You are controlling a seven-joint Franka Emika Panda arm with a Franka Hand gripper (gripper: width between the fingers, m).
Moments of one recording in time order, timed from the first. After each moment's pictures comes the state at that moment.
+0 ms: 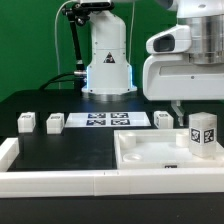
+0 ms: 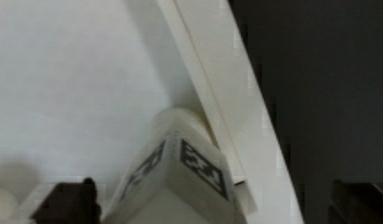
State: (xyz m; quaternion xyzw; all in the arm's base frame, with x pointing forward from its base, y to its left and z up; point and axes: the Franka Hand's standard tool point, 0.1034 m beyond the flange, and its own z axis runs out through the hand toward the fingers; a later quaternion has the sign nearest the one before) arm 0.604 0.129 0.079 -0.99 0.15 0.02 0.05
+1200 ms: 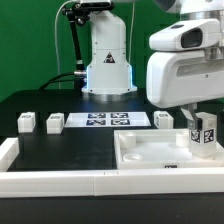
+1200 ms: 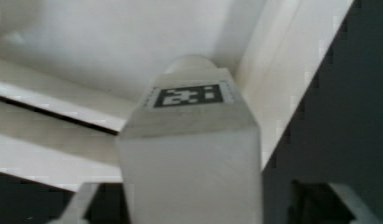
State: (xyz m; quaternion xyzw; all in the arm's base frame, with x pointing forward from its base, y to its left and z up) arm 0.615 0.127 0.081 -0.98 -0.18 -0.03 0.02
